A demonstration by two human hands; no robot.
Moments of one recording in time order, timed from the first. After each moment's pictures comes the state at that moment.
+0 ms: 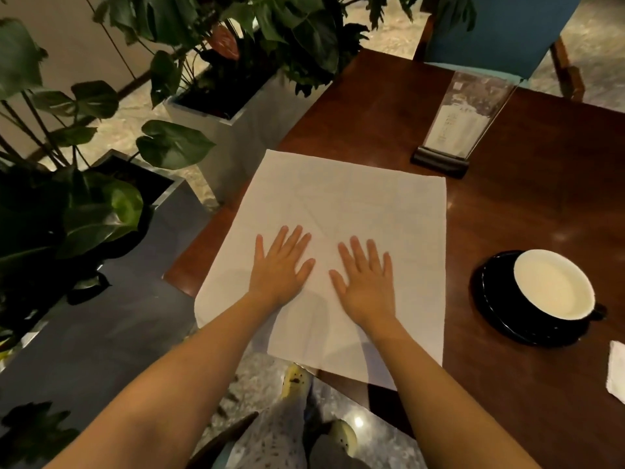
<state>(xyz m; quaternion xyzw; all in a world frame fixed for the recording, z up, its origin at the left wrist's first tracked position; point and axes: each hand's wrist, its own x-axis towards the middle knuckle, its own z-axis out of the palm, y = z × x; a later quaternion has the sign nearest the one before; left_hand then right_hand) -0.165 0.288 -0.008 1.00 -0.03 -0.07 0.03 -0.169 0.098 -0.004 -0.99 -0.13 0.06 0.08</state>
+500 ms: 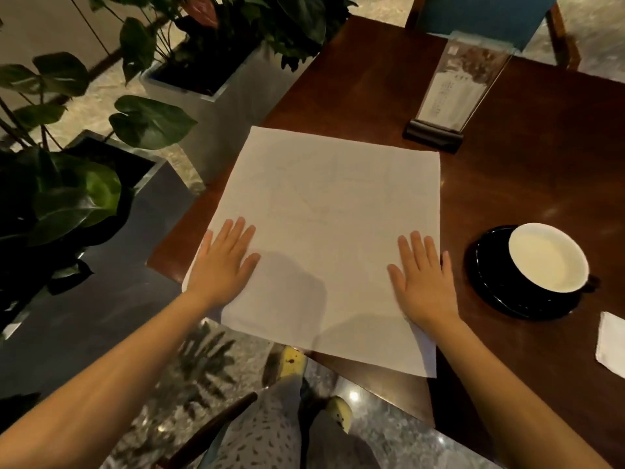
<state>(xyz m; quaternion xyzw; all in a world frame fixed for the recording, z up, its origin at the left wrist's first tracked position) -0.203 0.359 -0.002 1.00 -0.02 -0.05 0.07 -0.190 0.005 0.008 -0.99 -0.06 0.09 0.06</state>
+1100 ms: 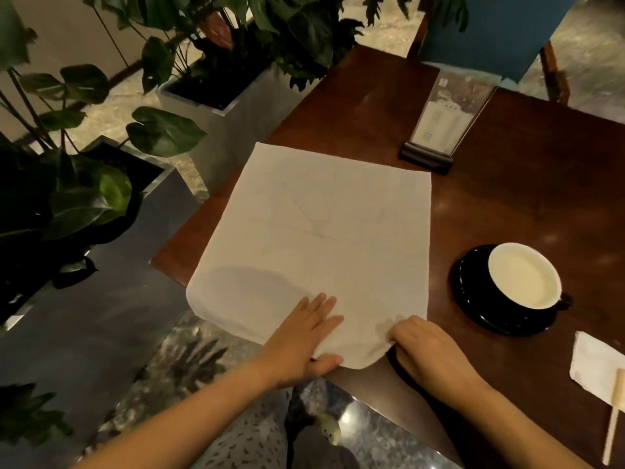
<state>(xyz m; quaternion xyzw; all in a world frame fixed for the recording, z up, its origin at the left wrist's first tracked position) -0.280 0.224 0.013 0.94 -0.23 -0.11 0.22 -0.255 -0.032 0.050 -0.93 -0.33 0.08 0.13</state>
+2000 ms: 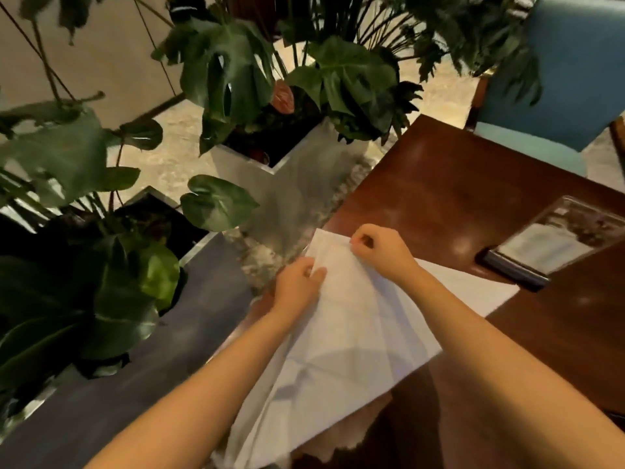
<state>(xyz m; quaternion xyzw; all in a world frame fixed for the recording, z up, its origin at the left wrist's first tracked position) -0.041 0.364 0.078 0.85 0.21 -0.02 0.49 0.057 0.218 0.104 -0.92 -0.20 0.11 0.32</state>
